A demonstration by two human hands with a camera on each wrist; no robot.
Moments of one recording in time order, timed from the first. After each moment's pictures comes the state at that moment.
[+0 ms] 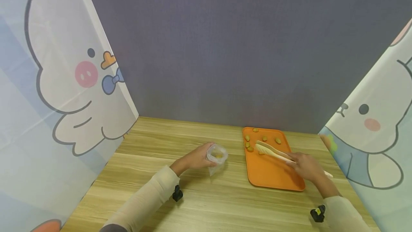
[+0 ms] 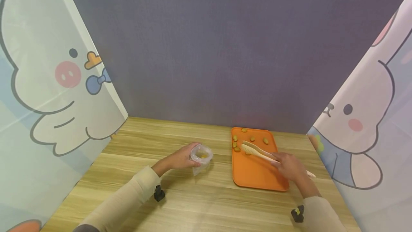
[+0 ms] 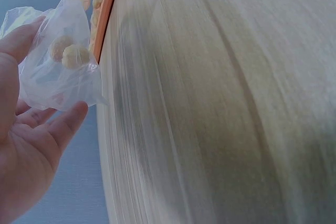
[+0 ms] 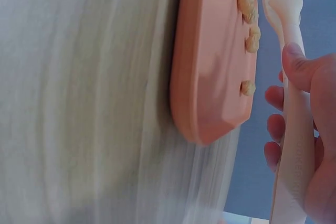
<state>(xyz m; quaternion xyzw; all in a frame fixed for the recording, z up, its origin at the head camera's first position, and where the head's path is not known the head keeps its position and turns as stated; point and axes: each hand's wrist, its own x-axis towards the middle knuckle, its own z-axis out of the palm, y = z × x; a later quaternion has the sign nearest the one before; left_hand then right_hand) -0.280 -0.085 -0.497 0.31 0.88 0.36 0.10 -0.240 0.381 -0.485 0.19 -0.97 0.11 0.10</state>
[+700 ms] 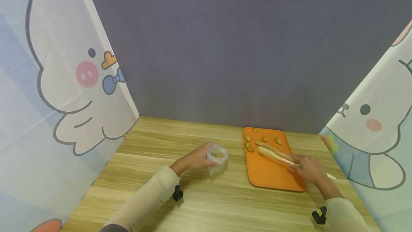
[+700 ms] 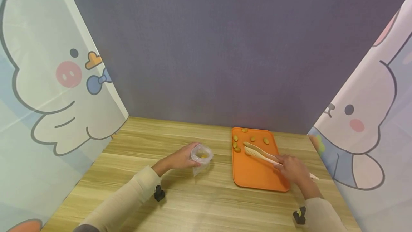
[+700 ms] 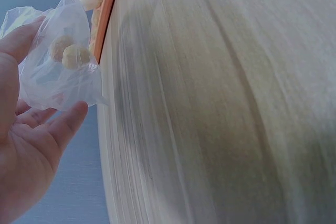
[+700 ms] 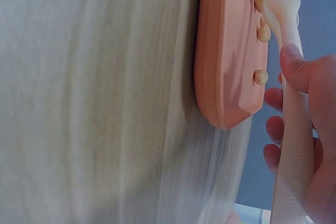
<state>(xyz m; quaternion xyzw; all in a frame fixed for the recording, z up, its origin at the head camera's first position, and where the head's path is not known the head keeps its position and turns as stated) -0.282 -0.086 -0.500 0.31 0.88 0.36 0.10 -0.240 0.395 -0.496 0.19 -0.98 0.08 0.09</state>
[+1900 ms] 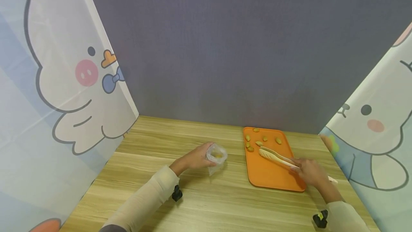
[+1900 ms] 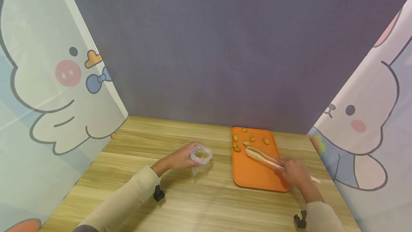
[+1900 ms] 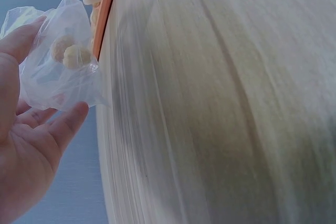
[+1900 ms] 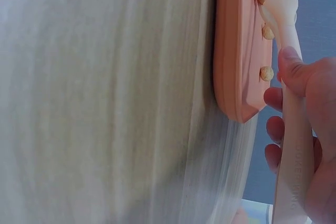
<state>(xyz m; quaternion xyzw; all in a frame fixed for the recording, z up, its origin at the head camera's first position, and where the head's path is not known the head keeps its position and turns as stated) -0.279 -0.088 -0.496 0.30 0.88 0.36 0.11 -0.233 0.397 -0.502 0.17 -0.98 0.07 0.09</state>
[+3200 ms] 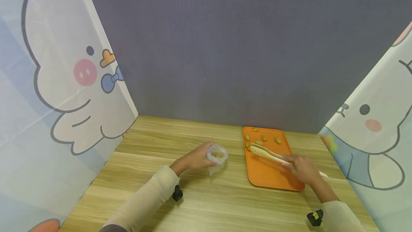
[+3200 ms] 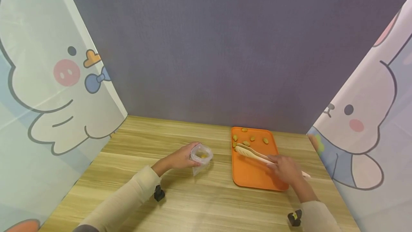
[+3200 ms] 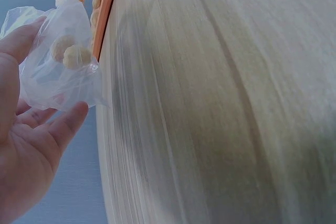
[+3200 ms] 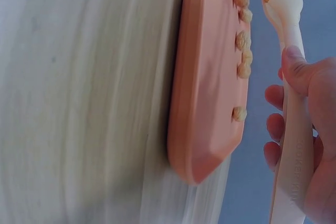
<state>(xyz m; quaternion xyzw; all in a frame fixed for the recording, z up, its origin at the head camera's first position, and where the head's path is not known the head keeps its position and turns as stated) -0.281 -0.085 -0.499 0.30 0.87 0.36 0.11 -0.230 0.365 -0.489 0.20 -0.97 0.09 0.13</state>
